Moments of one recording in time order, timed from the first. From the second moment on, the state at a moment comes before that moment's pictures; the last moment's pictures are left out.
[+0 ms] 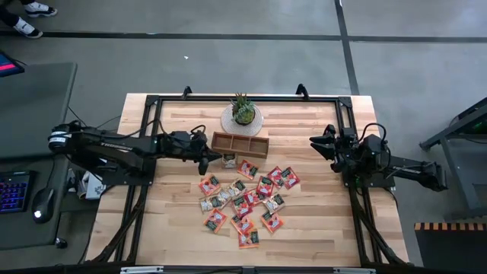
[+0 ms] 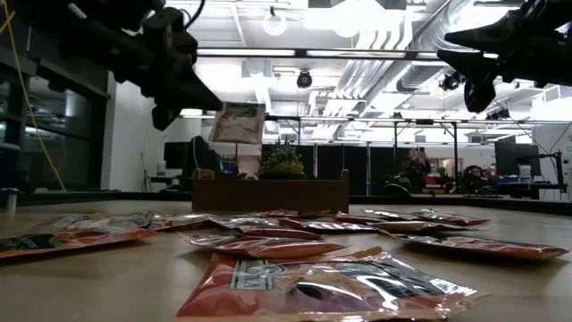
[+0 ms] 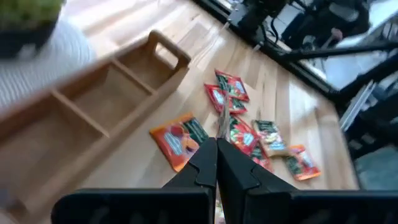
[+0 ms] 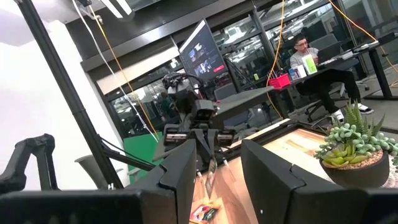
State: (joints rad) left arm 0.07 1.06 0.46 0.22 -0.01 -0.50; right arm -0.25 0.08 0.01 0.33 -0.12 0.47
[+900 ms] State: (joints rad) left arm 0.07 0.96 0.46 0.15 -0.06 0.04; right arm -0.25 0.08 0.01 0.33 -0.12 0.47
